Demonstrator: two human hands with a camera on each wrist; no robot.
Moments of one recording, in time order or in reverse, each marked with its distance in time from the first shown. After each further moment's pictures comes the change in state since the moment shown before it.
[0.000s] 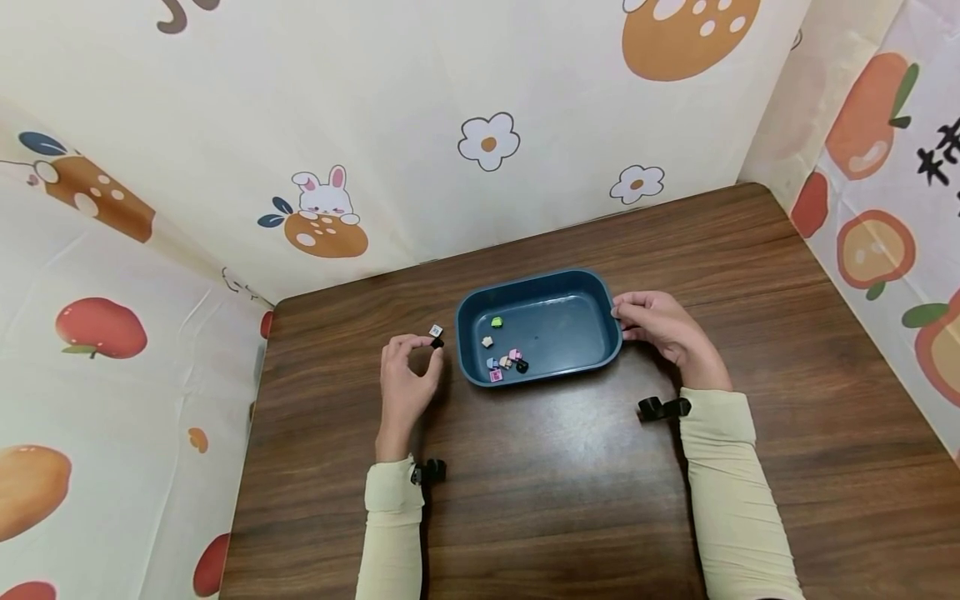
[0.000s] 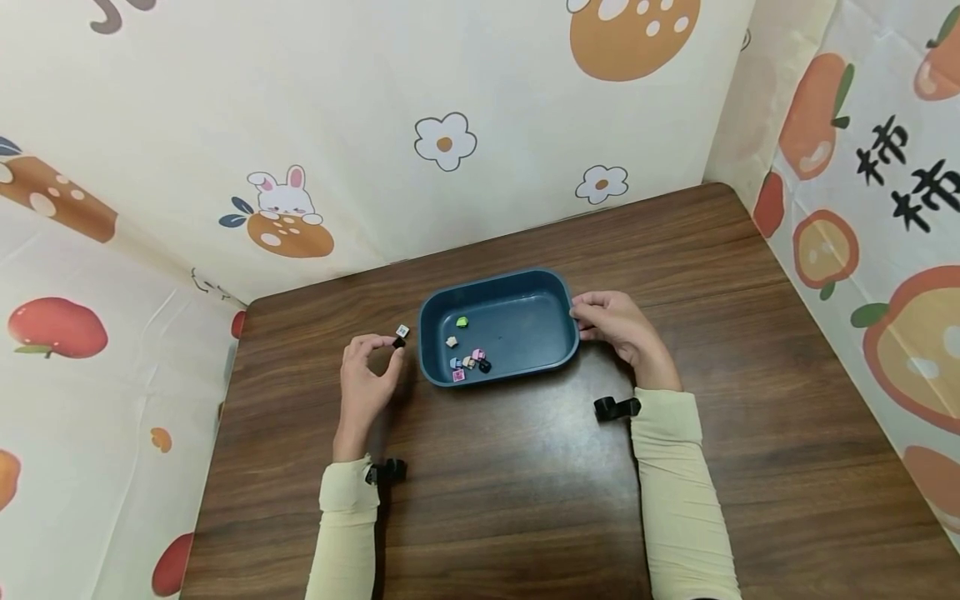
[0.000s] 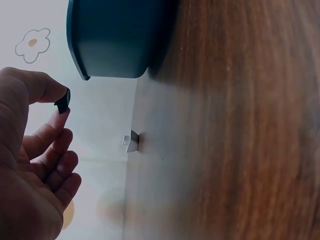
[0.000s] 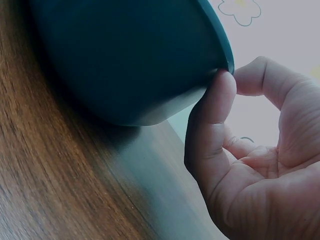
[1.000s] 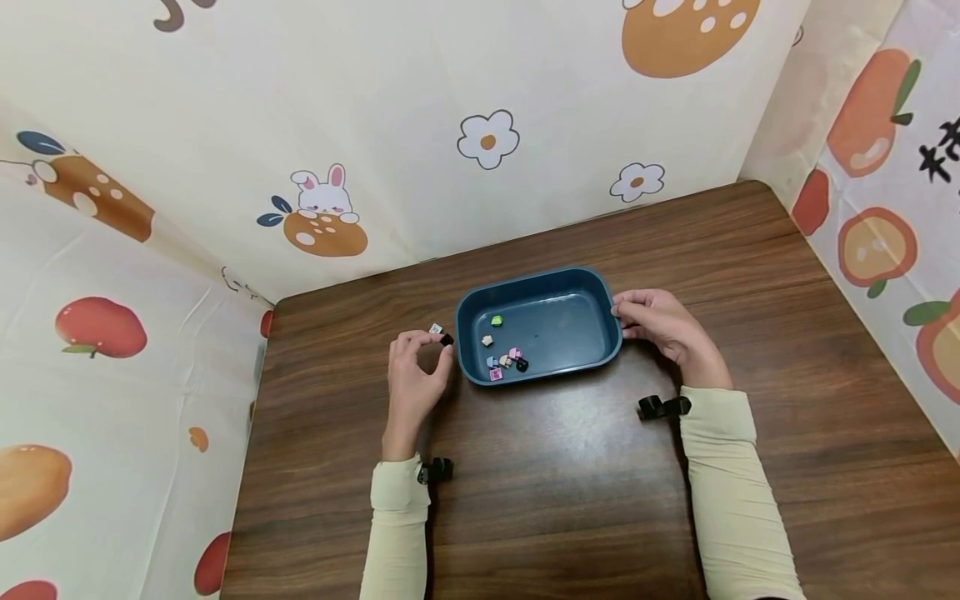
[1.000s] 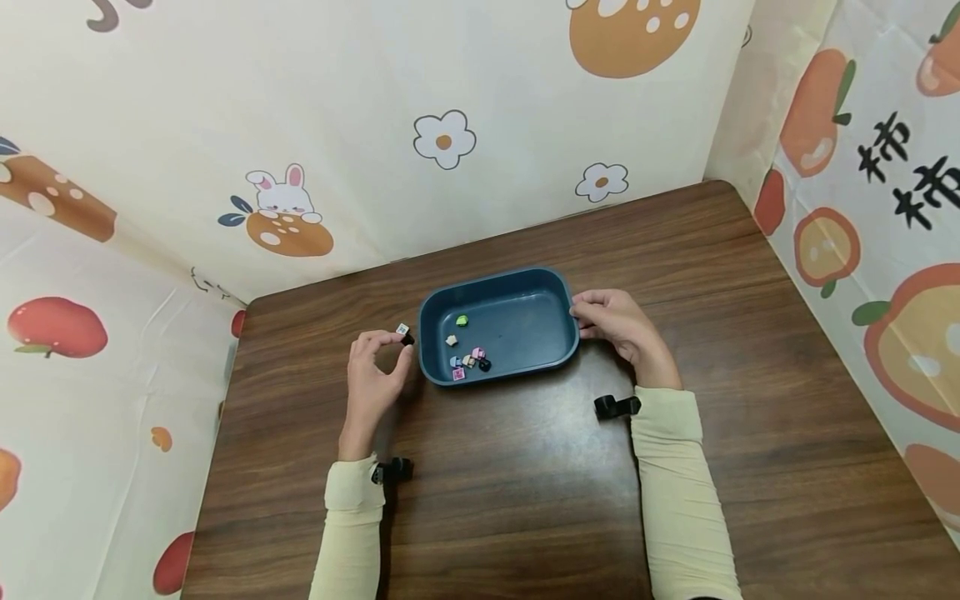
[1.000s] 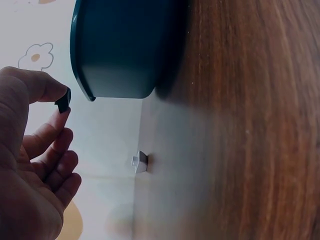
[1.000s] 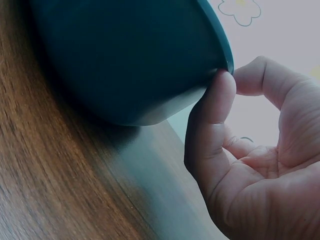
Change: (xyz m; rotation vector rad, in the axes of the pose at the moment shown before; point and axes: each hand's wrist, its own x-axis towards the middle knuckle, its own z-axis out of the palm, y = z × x) left_hand -0.001 0.017 0.006 0.006 -0.015 0.039; right_hand 0.000 -0.001 -0.001 -0.010 -0.001 0.023
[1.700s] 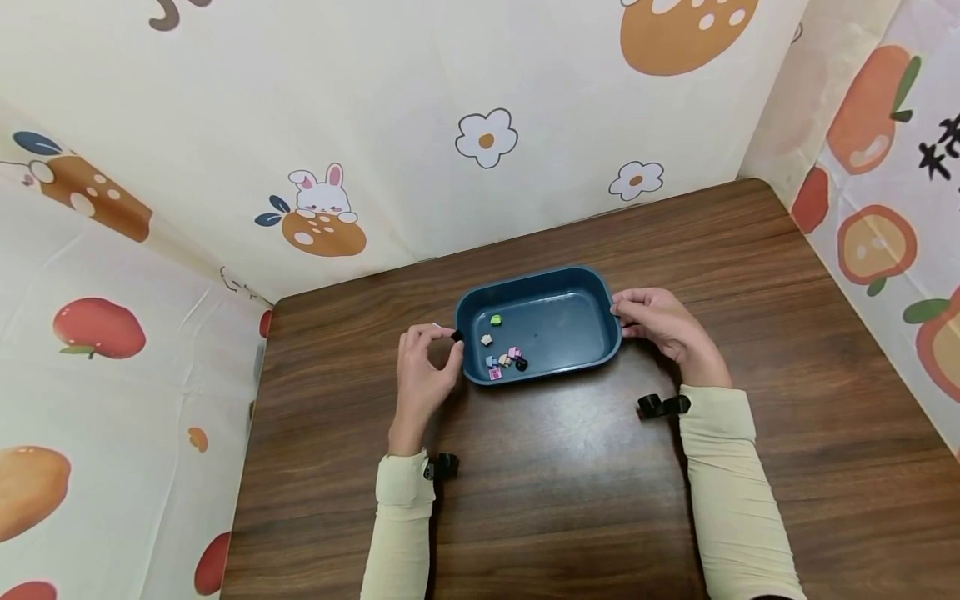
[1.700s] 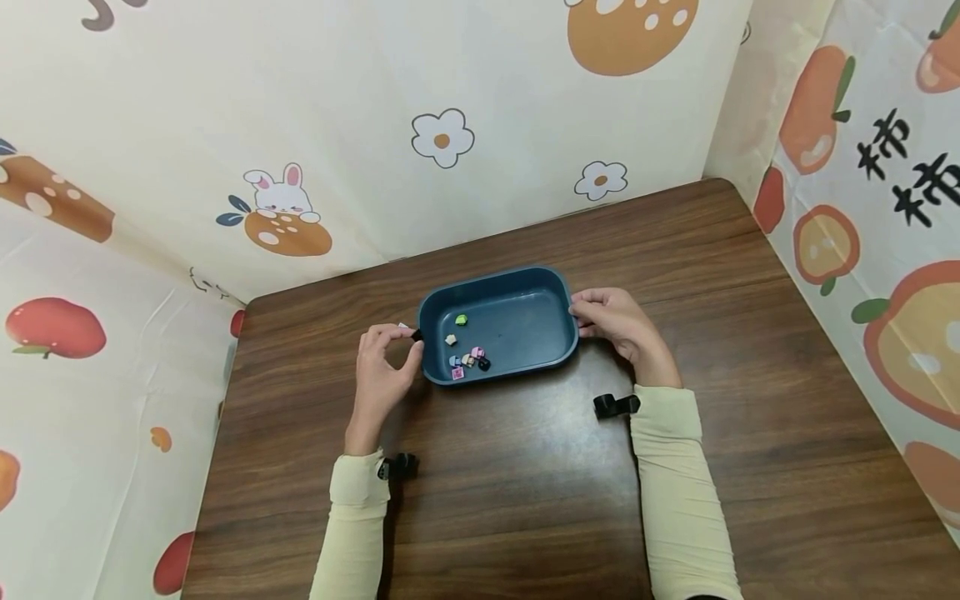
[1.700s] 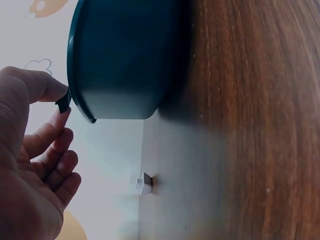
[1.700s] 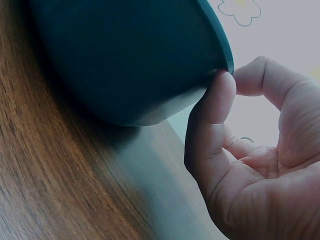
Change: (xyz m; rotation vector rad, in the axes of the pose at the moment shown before) left_hand 0.005 0.013 0.008 0.011 -0.050 0.061; right_hand 0.001 0.000 0.000 -0.004 -0.002 0.001
